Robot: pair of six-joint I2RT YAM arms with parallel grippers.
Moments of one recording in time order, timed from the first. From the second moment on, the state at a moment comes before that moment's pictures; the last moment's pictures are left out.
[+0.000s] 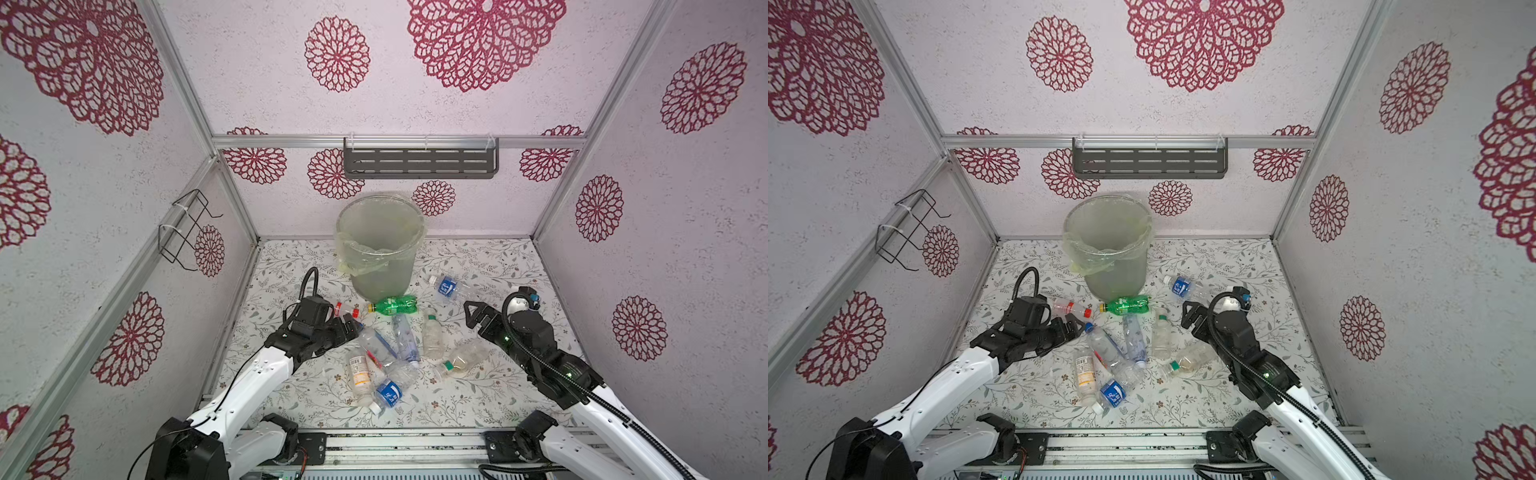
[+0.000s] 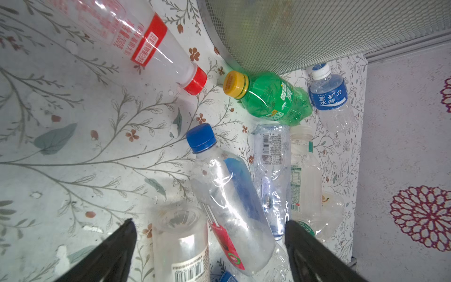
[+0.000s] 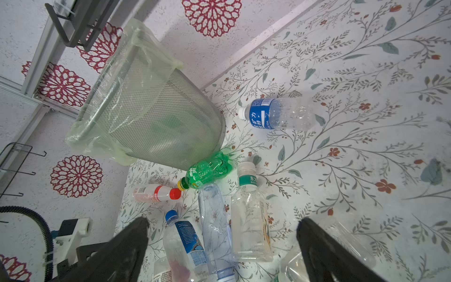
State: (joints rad) left arm -0.40 1.11 0.69 -0.47 0.18 -0.79; right arm 0.62 0.70 0.73 -0.49 0.26 0.90
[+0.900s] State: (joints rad) left arm -0.58 1.11 0.60 -0.43 0.07 -0.91; right arm 0.62 0.57 0.62 -0.58 0.26 0.96
